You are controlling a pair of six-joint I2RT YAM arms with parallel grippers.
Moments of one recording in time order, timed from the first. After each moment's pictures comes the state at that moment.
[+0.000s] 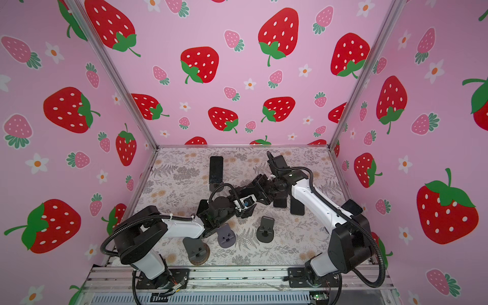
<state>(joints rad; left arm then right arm) -0.88 1.69 0.65 0.83 -0.12 0.61 0.59 1.48 1.24 -0.73 -0.57 1.24</state>
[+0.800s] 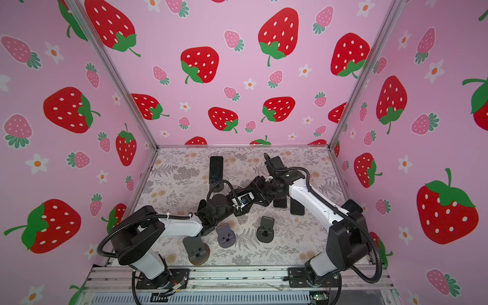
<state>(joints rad) -0.85 1.66 0.65 0.77 -0.02 0.53 0.60 1.51 1.24 -0.74 -0.57 1.24</state>
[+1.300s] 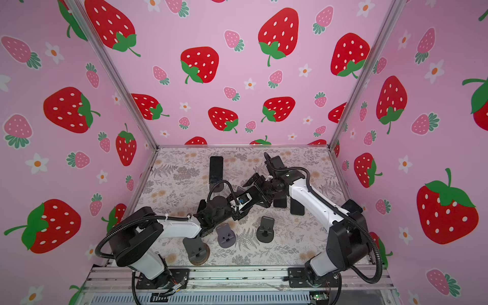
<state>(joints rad) -0.85 1.64 0.62 0.70 -0.02 0.39 0.60 1.51 1.24 -0.72 -0.55 1.24</state>
